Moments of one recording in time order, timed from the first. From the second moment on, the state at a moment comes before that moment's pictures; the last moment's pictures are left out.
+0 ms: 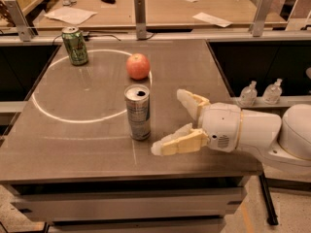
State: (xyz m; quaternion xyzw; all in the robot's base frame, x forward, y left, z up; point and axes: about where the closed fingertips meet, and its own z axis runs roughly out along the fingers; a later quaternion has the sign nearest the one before) arm 0.455 -0.036 0.897 -0.40 0.62 0.40 0.54
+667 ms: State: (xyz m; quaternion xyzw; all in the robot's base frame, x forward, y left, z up) arm 0.467 -0.003 0.887 -0.40 0.61 0.40 0.55
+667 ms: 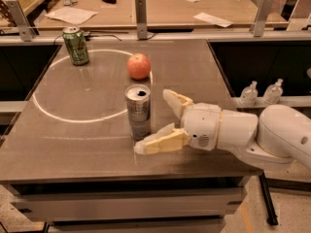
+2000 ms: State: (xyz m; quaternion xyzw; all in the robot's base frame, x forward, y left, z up) arm 0.486 0.056 0.889 -0.43 0.58 0.41 0.55
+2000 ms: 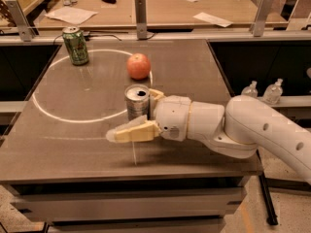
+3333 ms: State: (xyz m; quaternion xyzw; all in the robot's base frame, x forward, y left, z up) arm 0.495 0.048 0.931 -0.47 0.52 0.40 0.59
